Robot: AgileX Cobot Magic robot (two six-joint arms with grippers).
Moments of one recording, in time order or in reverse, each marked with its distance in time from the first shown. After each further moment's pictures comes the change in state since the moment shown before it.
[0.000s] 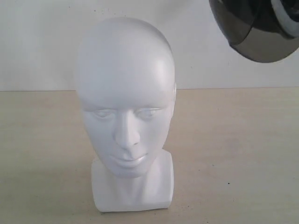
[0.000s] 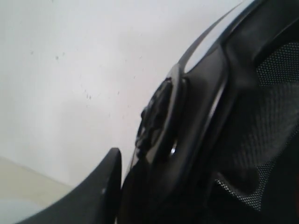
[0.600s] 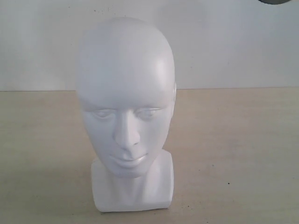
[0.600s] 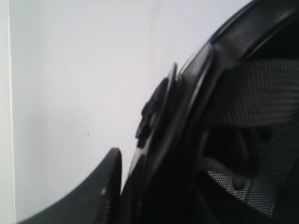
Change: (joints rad) left arm 0.000 0.000 0.000 0.000 0.000 0.000; right arm -0.175 -0.022 0.000 0.194 -0.478 -0.005
